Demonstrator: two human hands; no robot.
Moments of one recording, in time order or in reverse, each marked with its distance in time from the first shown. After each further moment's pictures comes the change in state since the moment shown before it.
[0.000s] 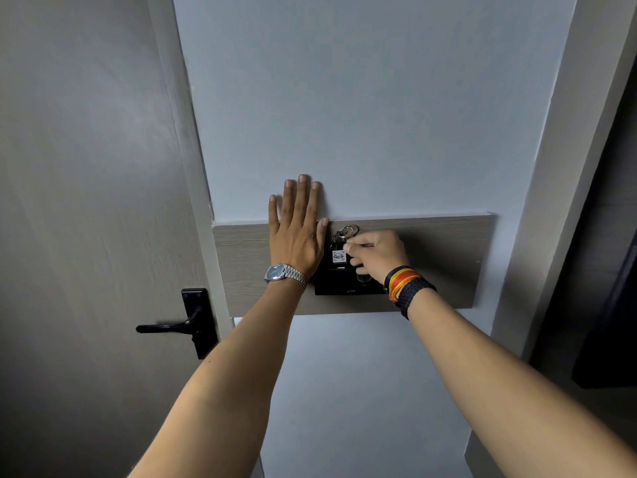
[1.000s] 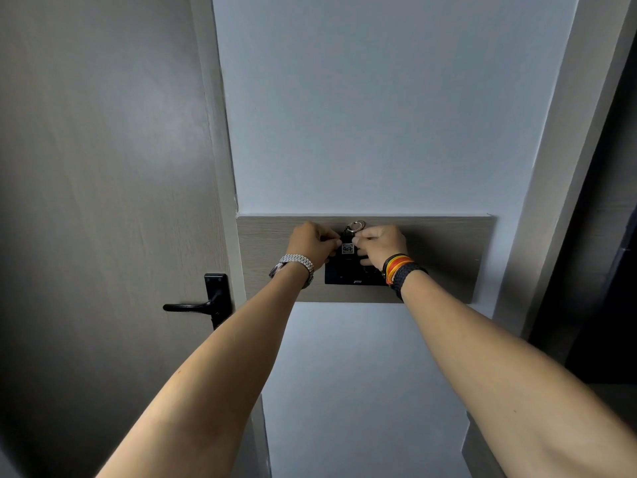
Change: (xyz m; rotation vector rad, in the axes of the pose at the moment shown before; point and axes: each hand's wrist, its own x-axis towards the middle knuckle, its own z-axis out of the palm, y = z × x) left_hand -0.010 0.017 -0.065 -0.756 -0.556 -0.552; right_hand -0.004 -0.006 0.005 0.004 0.014 0.034
